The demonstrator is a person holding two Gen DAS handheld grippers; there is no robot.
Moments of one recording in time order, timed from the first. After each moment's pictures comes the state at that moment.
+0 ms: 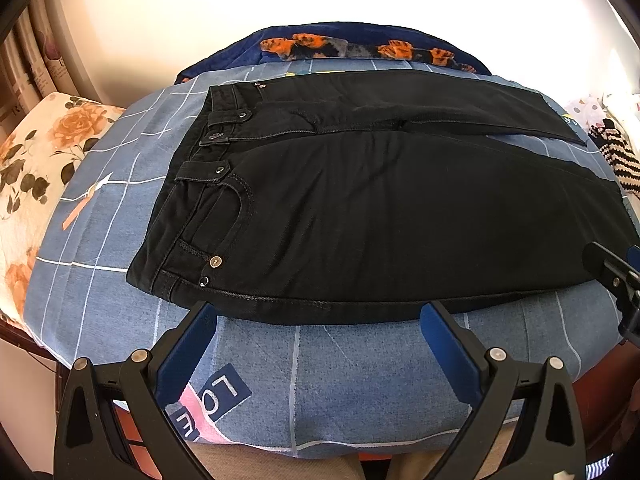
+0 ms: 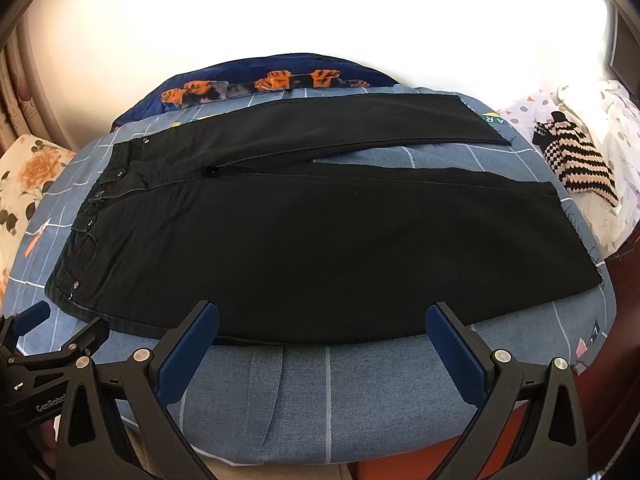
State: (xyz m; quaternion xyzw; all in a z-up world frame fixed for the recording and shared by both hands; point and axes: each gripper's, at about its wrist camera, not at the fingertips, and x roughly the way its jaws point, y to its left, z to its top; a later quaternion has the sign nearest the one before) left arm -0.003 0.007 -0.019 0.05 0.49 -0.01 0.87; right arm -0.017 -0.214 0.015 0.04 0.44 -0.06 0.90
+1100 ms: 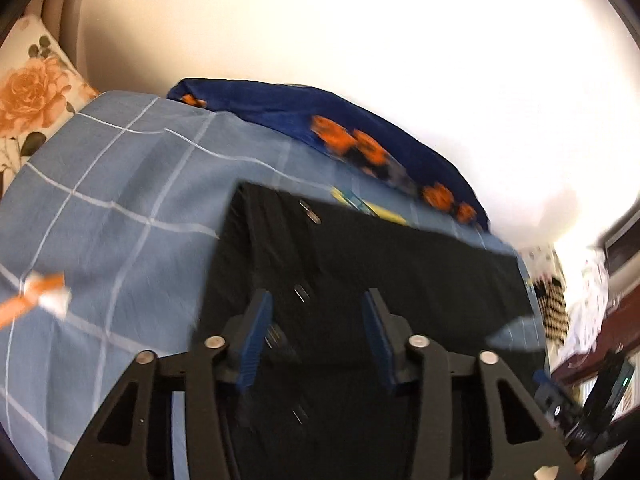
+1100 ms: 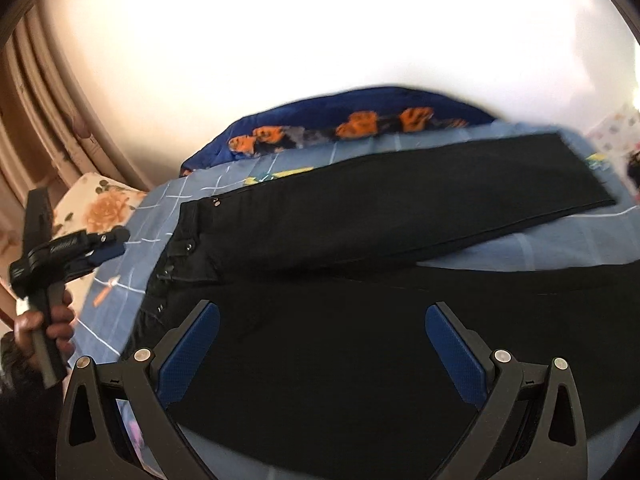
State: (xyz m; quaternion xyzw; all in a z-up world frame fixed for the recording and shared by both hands) left arm 0.223 0.190 0.025 -0.20 0.45 -0.11 0.86; right arm 0.112 -0.203 0.046 0.12 0.41 0.10 0.90
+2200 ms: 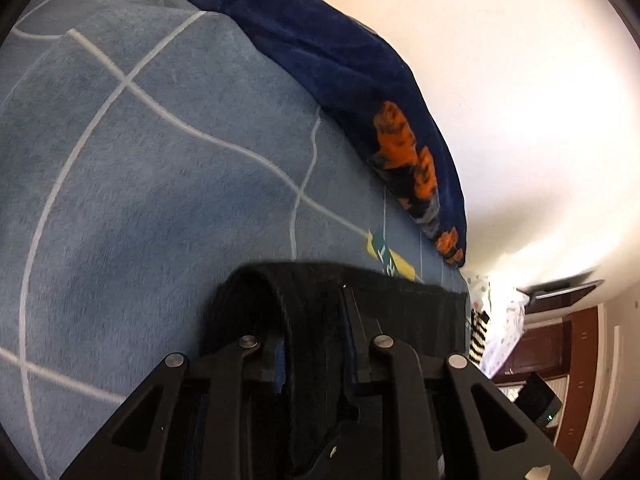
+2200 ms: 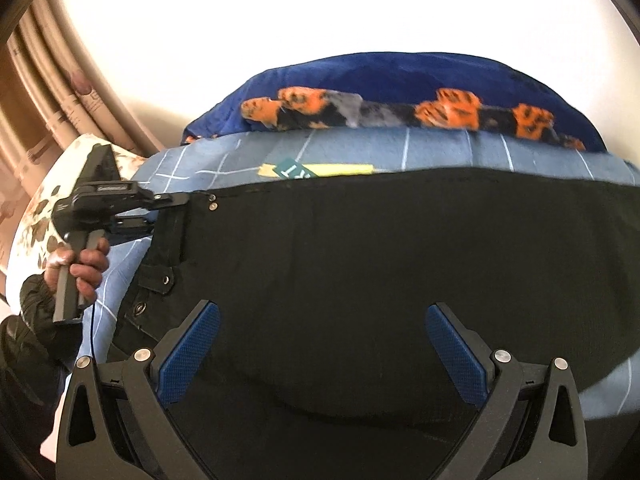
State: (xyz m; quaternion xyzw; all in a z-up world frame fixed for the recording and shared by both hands) left arm 0.384 0.228 -0.088 -0.36 0.52 -0.21 0.74; right arm 0.263 -0.129 -0.013 0.06 0.46 0.17 0.87
